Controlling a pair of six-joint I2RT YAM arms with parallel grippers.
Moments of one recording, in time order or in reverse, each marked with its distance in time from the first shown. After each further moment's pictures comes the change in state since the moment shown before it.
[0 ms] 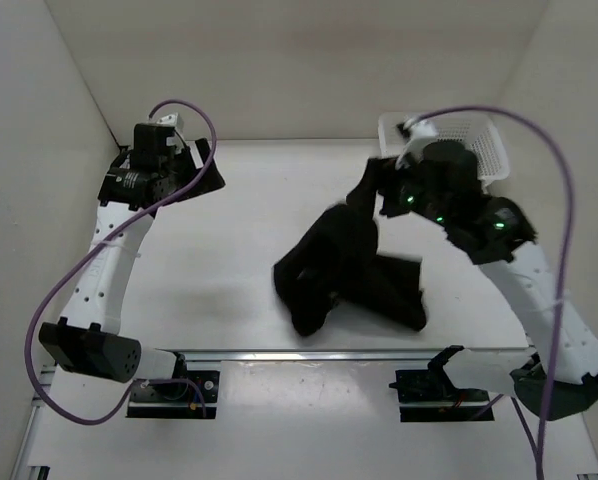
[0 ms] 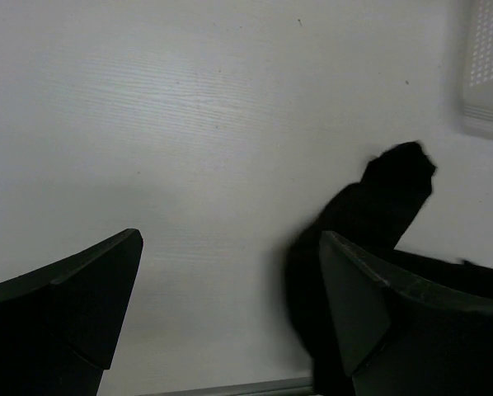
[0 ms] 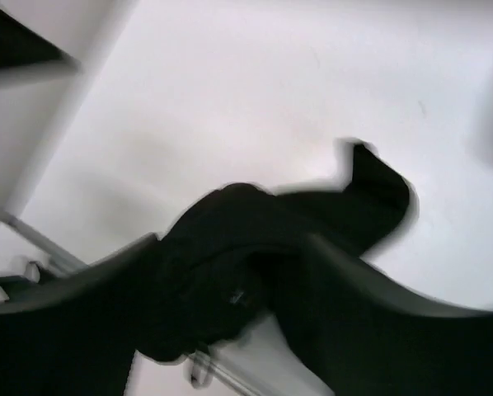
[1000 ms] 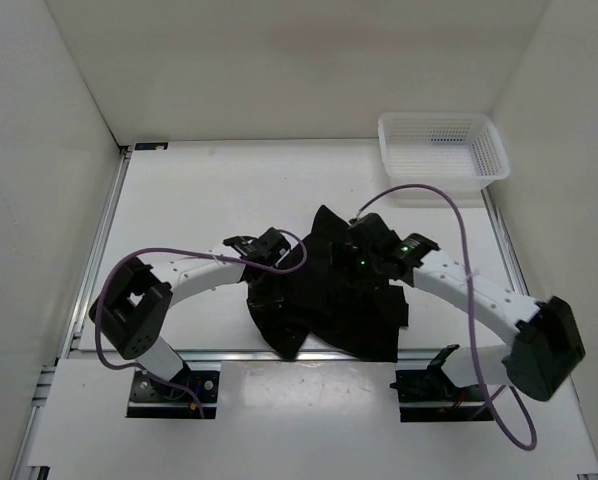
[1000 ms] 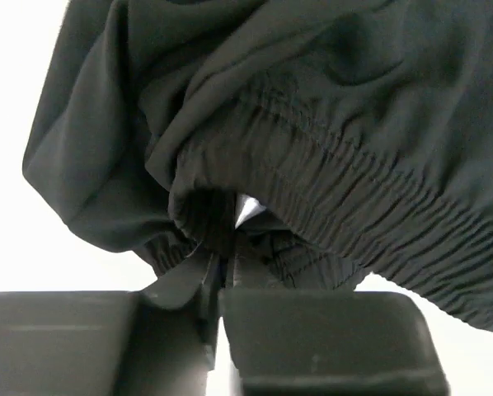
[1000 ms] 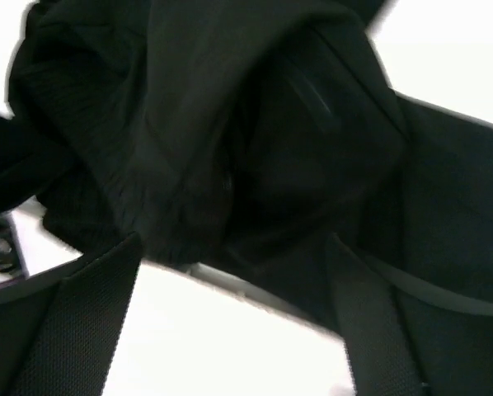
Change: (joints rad) left arm -0.567 0.185 -0.679 0.209 0.100 -0.374; right arm 0.119 0.058 -0.764 0.091 -0.031 0.309
